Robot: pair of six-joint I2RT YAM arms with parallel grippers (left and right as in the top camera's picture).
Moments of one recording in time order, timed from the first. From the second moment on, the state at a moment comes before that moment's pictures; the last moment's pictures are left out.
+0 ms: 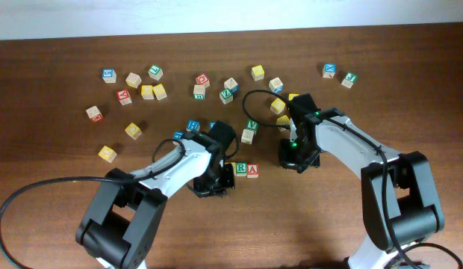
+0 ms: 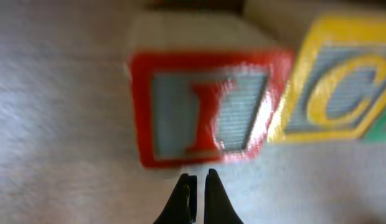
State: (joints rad) left arm -0.57 1.86 1.10 -0.84 0.23 -0.64; right arm 0.26 1.85 1.13 -0.83 -0.23 0.36
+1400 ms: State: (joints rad) left arm -0.03 1.47 1.08 -1.03 0.08 -0.61; right arm 0.51 1.85 1.12 -0.85 -0.27 0.53
